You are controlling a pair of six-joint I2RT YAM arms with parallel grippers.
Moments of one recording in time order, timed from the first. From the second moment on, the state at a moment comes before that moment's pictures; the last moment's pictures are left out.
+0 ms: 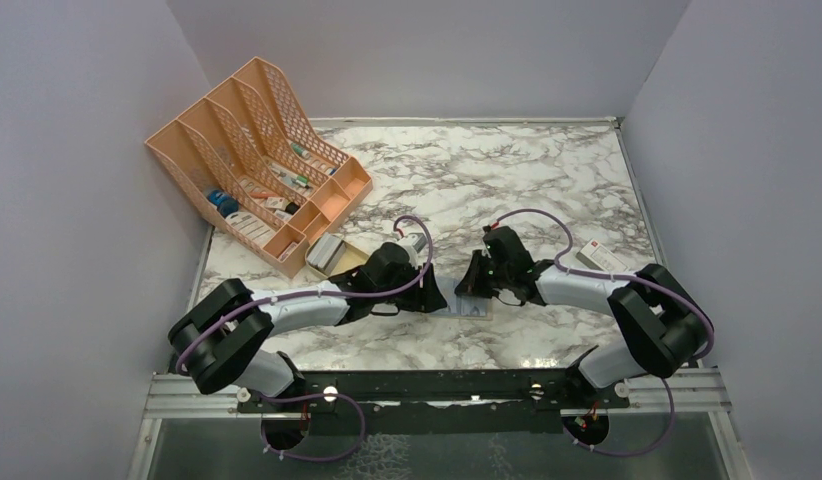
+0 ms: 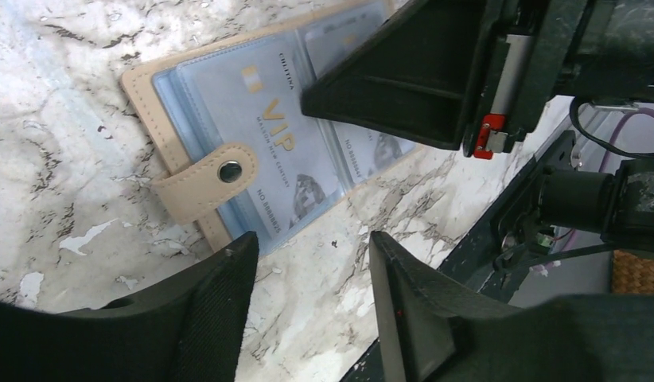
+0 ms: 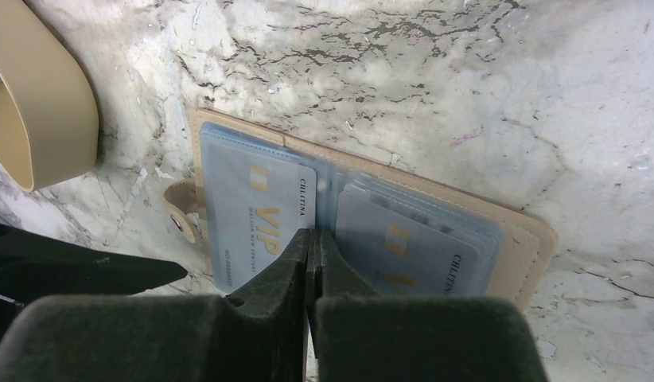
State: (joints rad) left arm -0.87 1.42 0.58 0.19 0.22 -0.74; right arm 0.63 1.48 0.58 0.04 -0.16 0.77
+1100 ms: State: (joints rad) left arm -0.87 1.50 0.57 0.25 0.19 -0.76; right arm 0.63 1.47 0.55 0.09 -0.16 0.77
